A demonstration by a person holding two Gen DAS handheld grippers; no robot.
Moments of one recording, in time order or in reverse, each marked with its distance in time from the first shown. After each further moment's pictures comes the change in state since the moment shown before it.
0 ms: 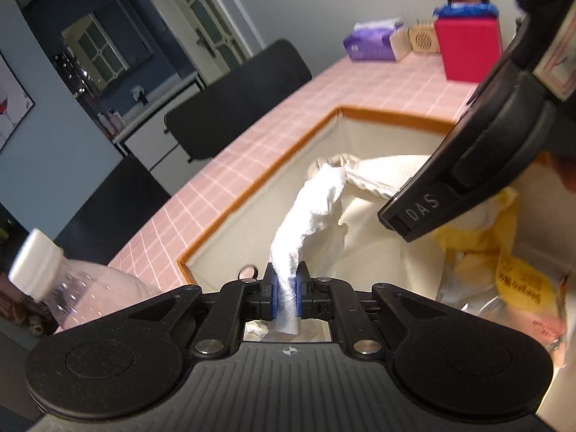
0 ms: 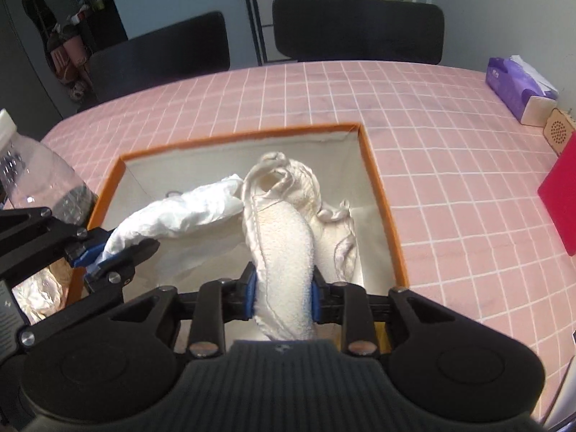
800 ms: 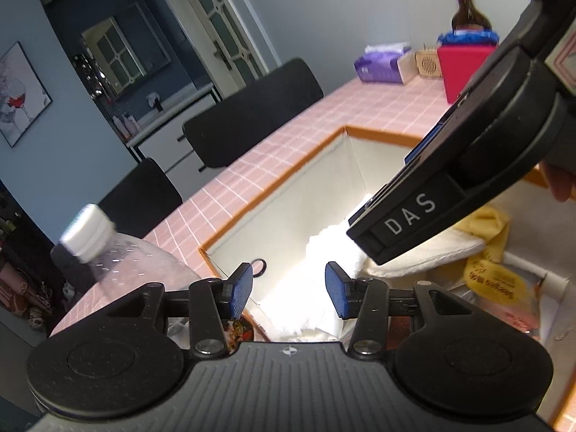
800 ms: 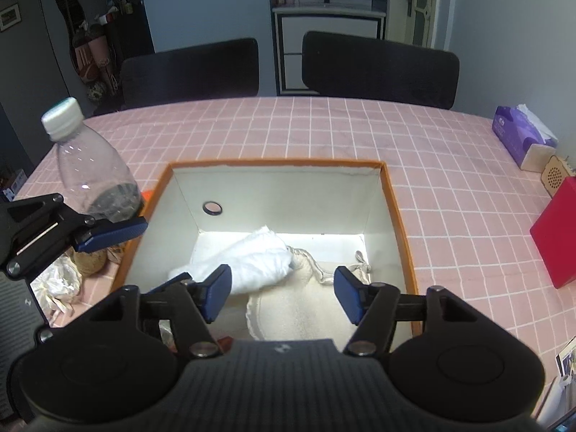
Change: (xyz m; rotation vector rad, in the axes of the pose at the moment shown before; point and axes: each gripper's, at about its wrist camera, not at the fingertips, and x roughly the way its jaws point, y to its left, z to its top) left arm -0.050 -0.001 -0.007 -0.062 -0.083 0.023; right arm -0.039 0.022 -0.014 -0.106 -0.104 0.003
